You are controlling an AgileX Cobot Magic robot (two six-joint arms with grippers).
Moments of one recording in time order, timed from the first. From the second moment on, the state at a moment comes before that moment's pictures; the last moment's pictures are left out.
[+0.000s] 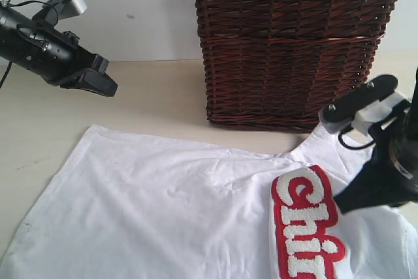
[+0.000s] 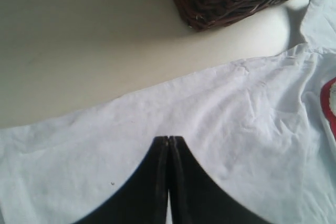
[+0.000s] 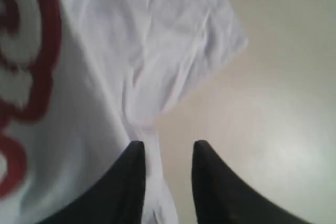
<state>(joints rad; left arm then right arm) -0.13 1.84 -1.32 -0.79 0.86 0.83 0.69 1.38 -0.69 -0.68 0.96 0.74</state>
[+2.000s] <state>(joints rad) -0.18 1.84 -1.32 -0.71 0.83 0.83 0.35 1.83 -1.02 -0.69 0.15 0.57</state>
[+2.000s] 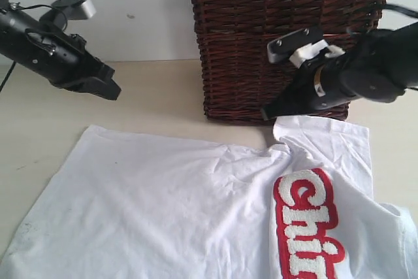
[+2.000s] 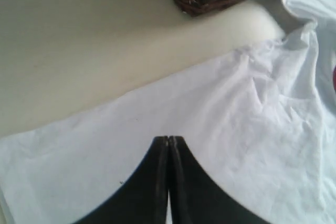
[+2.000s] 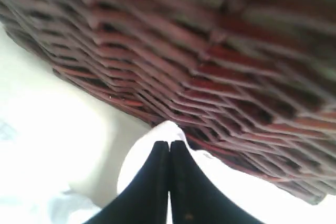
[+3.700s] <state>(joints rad) -0.51 1.74 -1.16 -0.27 0.83 0.53 0.42 1.60 -0.52 -0.25 0.74 0.50</state>
